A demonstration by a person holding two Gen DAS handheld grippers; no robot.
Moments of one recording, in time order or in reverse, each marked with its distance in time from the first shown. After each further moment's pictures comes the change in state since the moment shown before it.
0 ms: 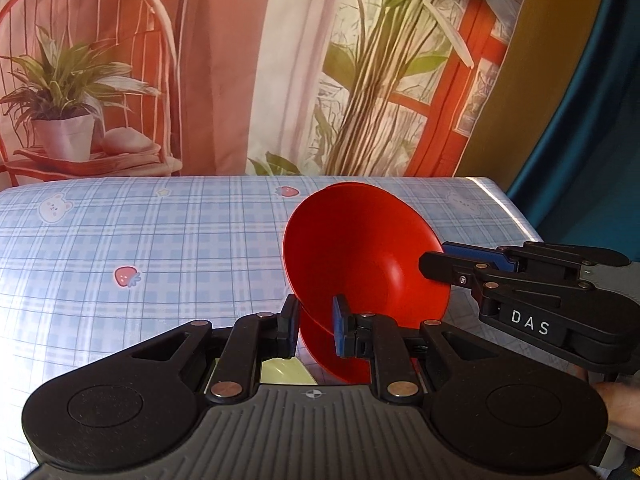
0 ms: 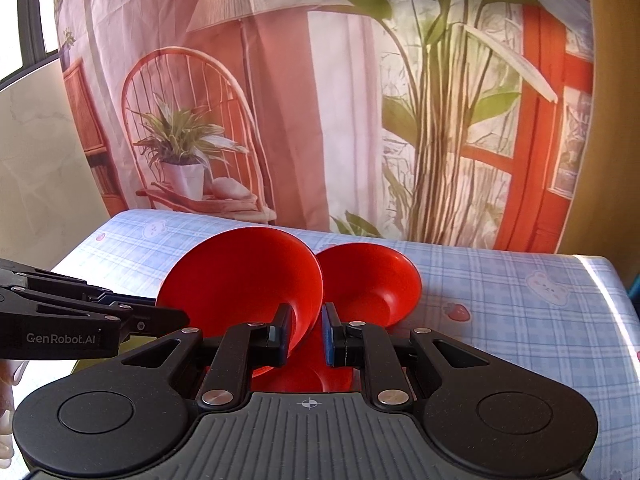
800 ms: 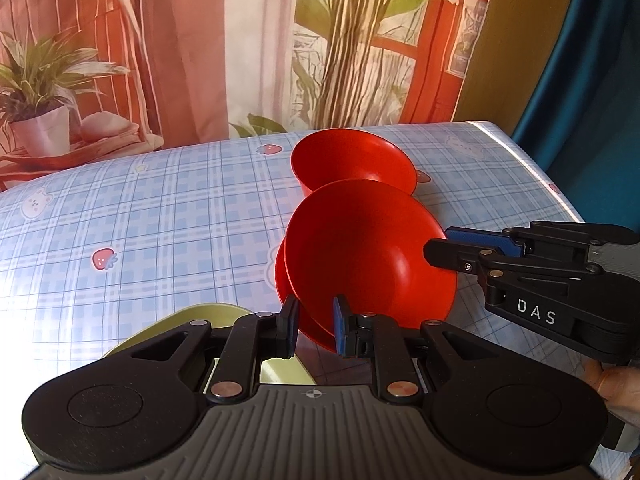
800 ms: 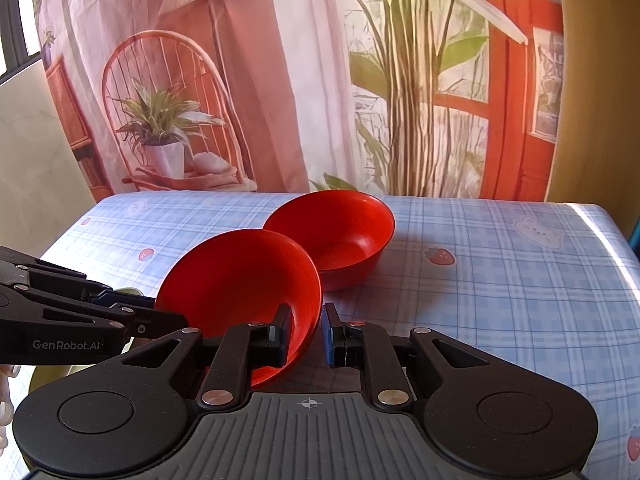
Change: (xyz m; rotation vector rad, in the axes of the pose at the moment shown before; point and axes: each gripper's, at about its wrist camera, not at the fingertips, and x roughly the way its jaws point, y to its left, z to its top) left arm 0.026 -0.013 -0.011 0.094 0.099 0.032; right arm 0.010 -0.021 -0.032 0.046 0.036 -0.003
